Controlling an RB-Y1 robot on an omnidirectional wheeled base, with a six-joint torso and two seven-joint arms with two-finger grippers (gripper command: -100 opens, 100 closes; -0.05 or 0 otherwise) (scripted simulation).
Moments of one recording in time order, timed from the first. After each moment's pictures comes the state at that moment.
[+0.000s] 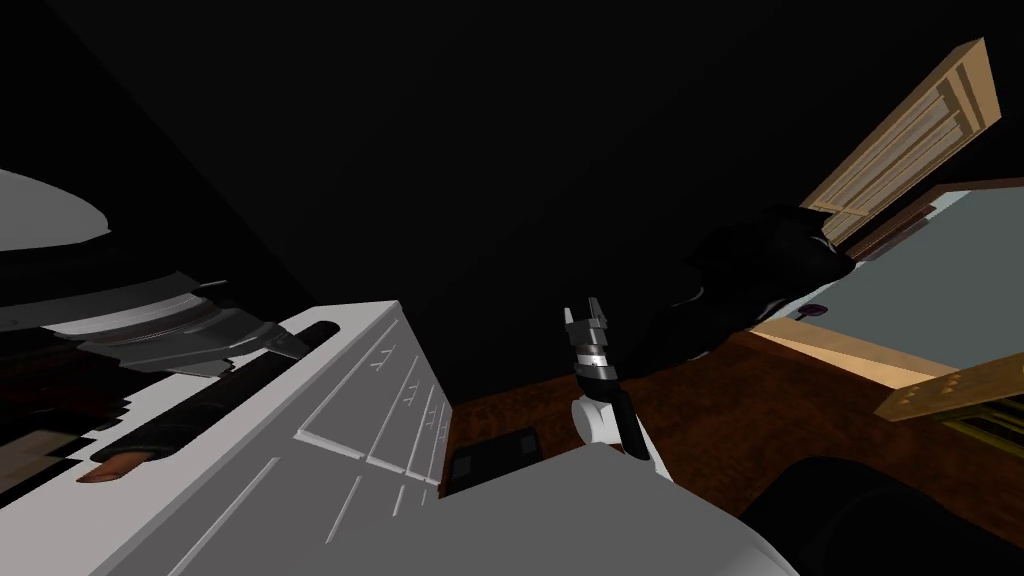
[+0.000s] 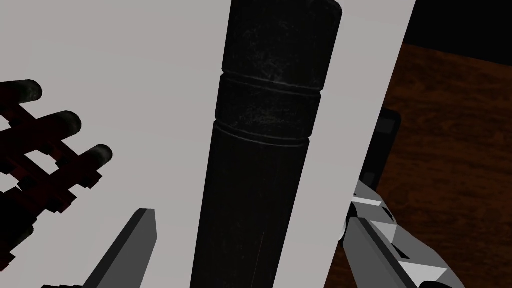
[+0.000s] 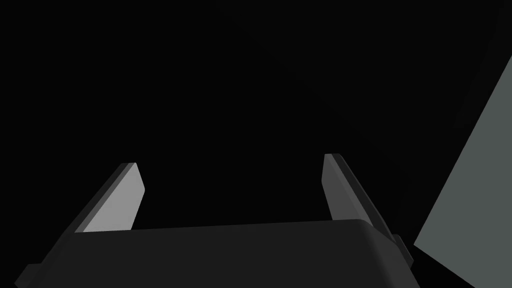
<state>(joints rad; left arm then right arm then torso) 0.16 2.29 0.00 -1.66 -0.87 -1.24 -1.41 0.54 0.02 0.04 -2.32 -0.11 -0.38 -0.14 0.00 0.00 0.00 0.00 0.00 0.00</state>
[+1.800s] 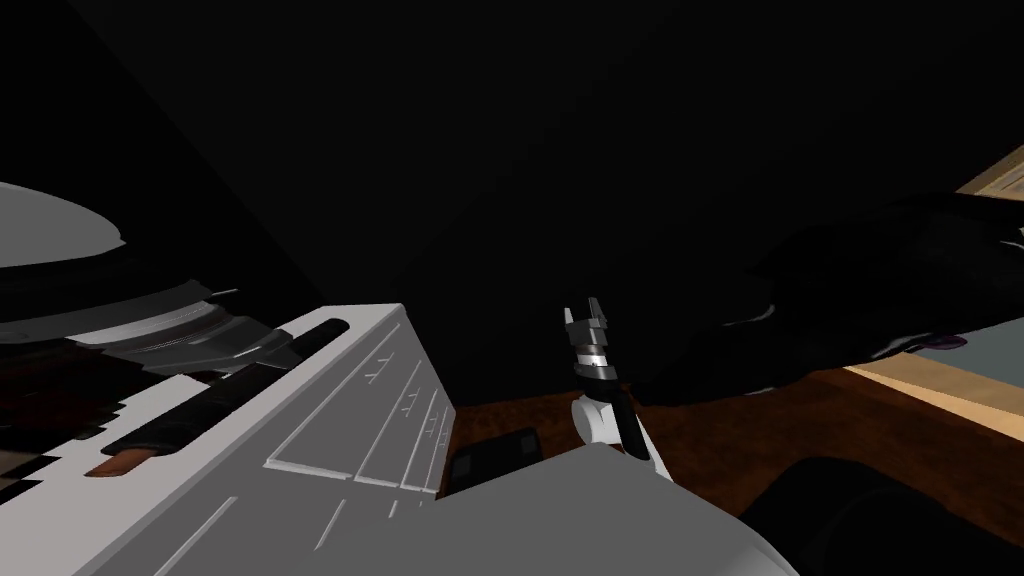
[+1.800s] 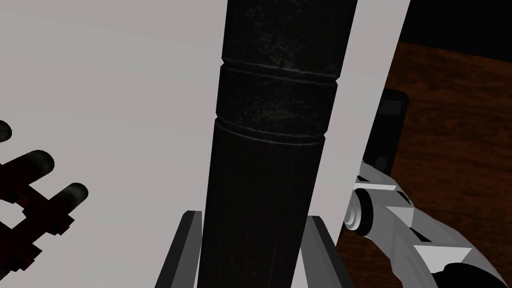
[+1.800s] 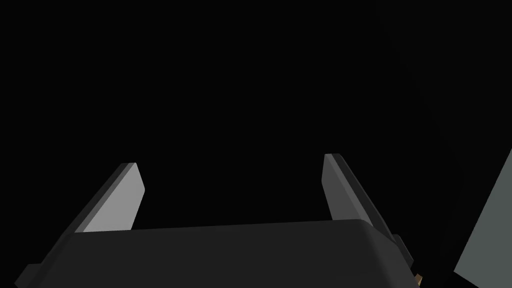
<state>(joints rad) 0.12 2.26 -0.02 -1.73 -0.91 -1.21 -1.48 0.54 0.02 0.04 -2.32 -0.11 -0.38 -0.14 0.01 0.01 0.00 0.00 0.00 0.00</state>
